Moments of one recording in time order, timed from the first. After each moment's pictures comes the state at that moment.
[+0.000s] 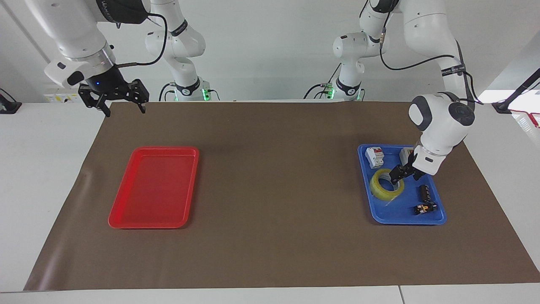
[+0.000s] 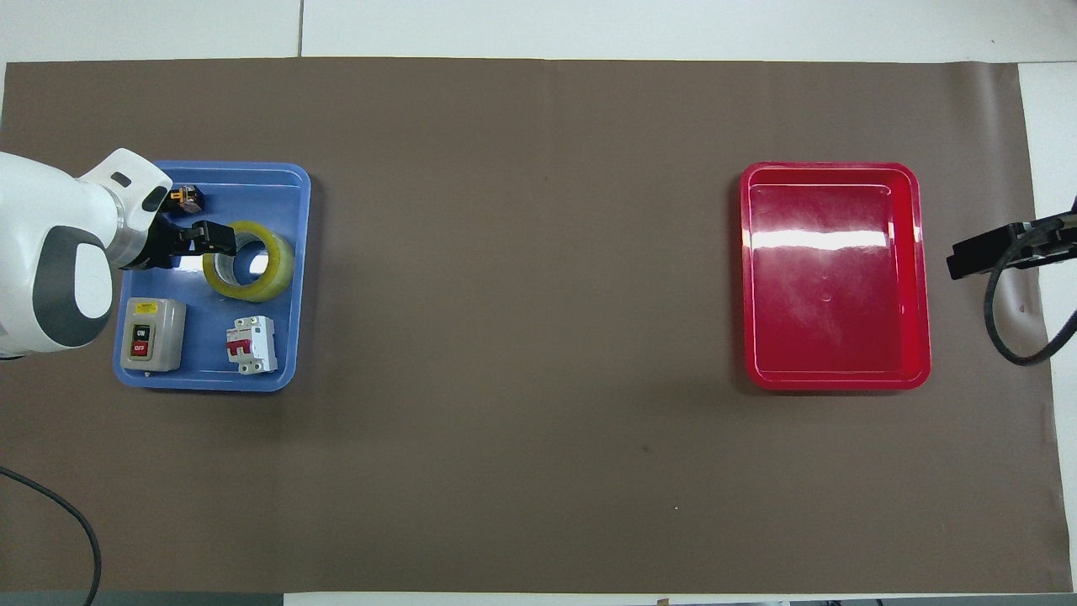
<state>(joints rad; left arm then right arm) 0.07 0.26 -0.06 -1.99 -0.02 2.29 -0.07 -0.03 -0.02 0.02 -1.57 -0.03 1.50 -0.14</state>
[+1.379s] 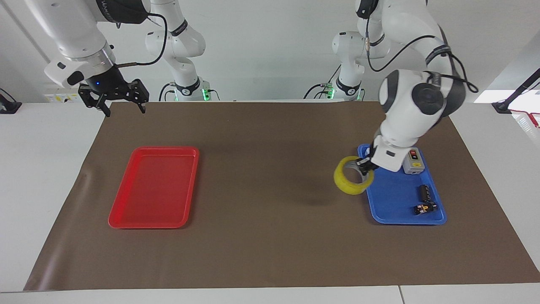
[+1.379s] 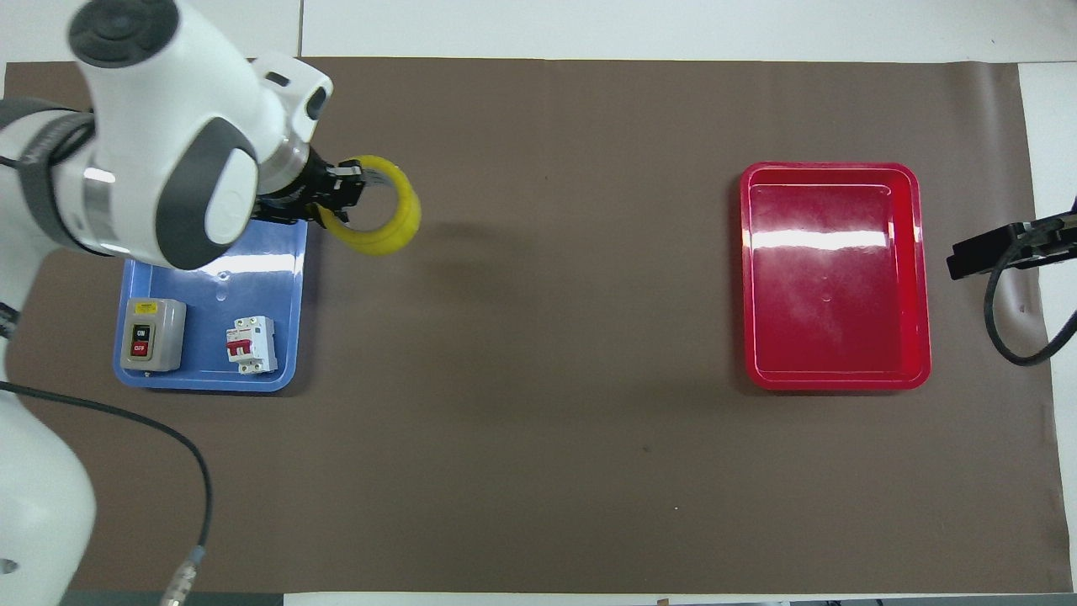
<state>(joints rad) -0.34 0.38 -0.07 -1.51 -0.01 1.85 -0.64 -0.03 -0.02 0.02 -1.57 -0.03 1.50 -0.14</state>
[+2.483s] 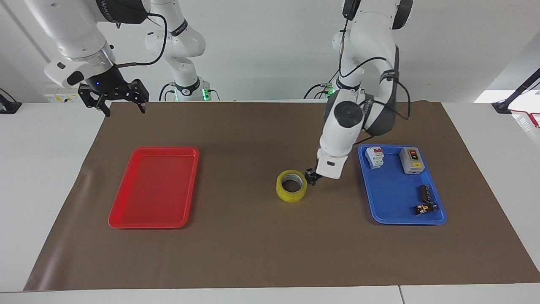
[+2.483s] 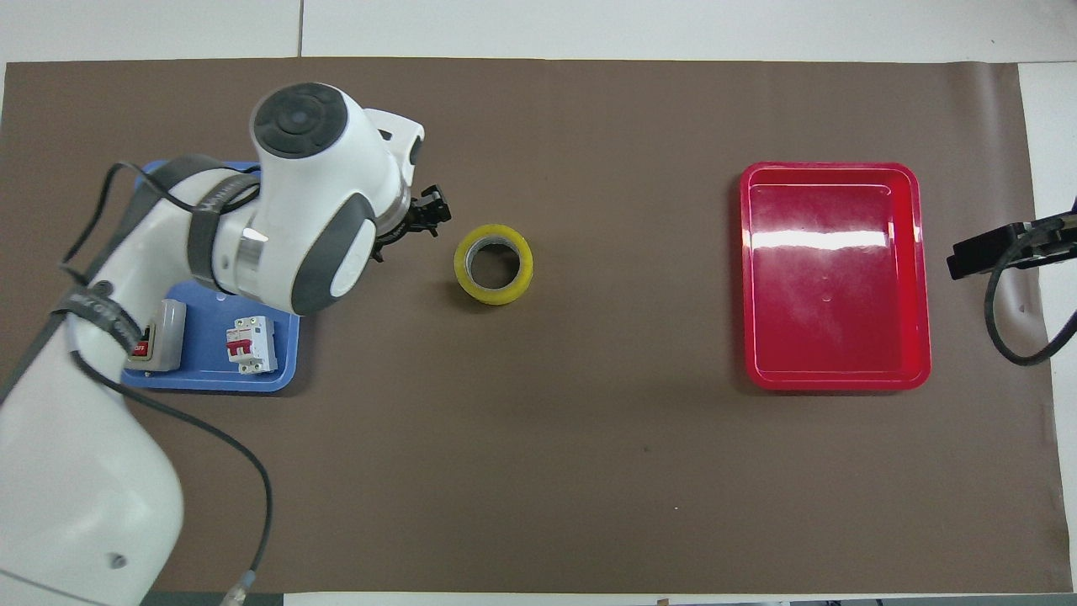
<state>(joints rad) -0.36 0.31 -0.03 -1.63 -0.01 1.91 -0.76 -0.03 -0.02 0.02 -1.57 -0.03 1.50 -0.14</state>
